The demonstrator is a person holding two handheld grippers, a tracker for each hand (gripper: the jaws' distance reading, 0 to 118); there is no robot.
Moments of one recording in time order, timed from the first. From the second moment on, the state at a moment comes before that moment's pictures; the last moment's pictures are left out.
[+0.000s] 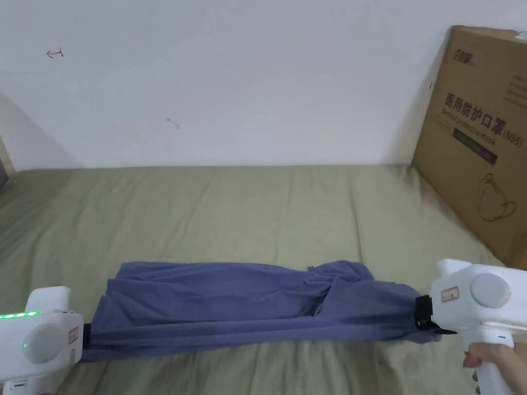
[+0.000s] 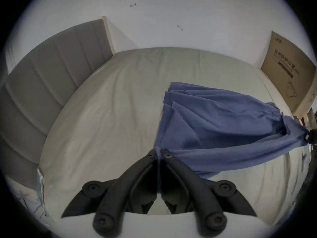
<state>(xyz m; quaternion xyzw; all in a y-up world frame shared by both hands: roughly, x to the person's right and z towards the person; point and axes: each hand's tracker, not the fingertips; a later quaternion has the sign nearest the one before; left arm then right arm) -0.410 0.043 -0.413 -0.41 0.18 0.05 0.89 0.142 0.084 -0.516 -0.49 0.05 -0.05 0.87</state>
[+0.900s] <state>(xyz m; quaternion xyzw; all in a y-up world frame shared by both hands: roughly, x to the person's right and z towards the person) -0.361 0.033 -0.098 -0.43 0.18 0.02 0.89 0.182 0.047 -0.197 -0.47 0.04 -0.02 0.88</state>
